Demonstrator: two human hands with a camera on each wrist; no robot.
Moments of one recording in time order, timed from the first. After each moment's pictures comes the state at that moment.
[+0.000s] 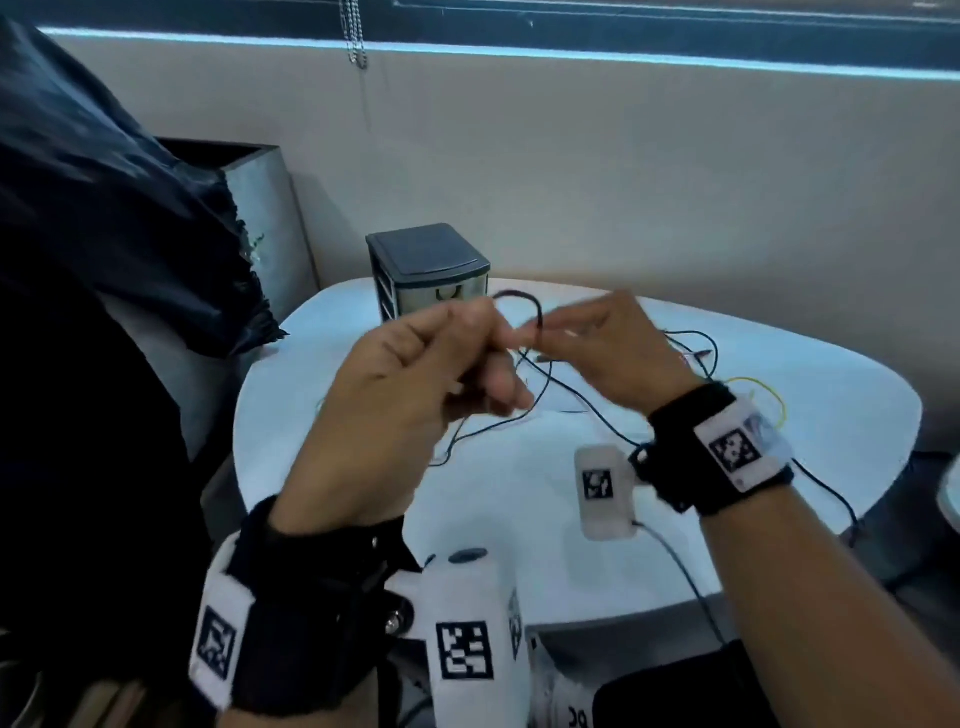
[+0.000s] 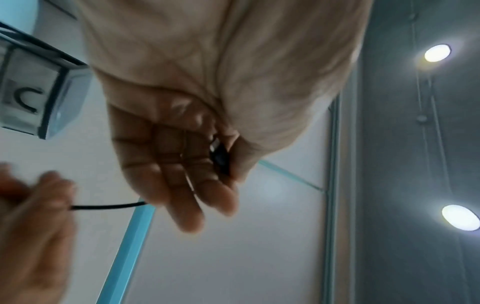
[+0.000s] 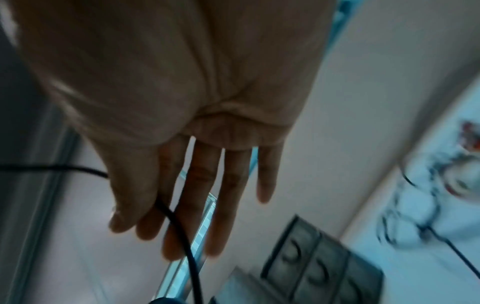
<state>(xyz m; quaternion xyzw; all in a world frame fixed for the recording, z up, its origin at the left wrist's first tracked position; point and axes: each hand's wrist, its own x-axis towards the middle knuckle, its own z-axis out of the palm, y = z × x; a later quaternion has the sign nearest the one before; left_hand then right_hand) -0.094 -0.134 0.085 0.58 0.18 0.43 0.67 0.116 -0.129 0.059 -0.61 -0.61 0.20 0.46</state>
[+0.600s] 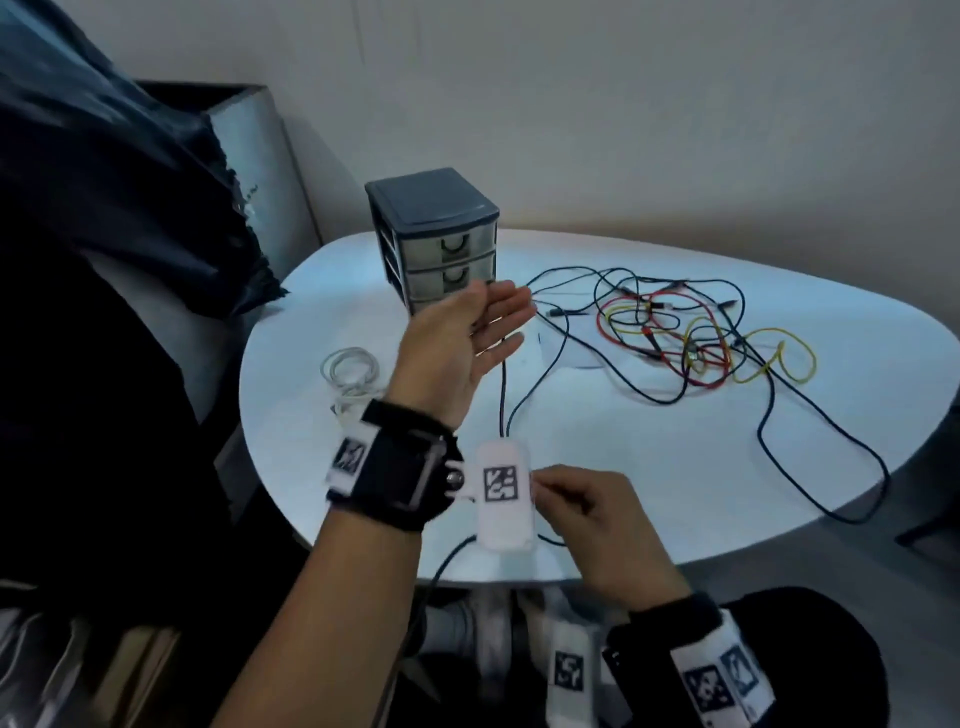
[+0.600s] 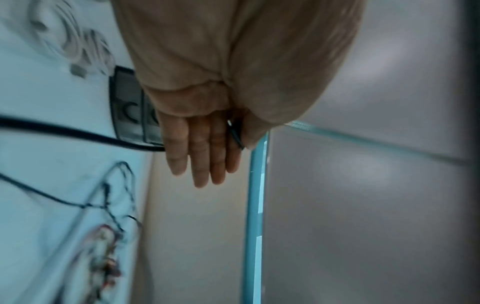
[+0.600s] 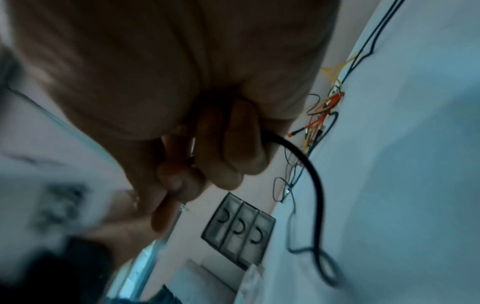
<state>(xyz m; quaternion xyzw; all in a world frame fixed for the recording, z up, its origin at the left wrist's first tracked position) -0.043 -0.074 0.013 0.43 0.31 0.40 0.75 0.051 -0.226 -0.074 -0.62 -0.50 0.34 0.50</state>
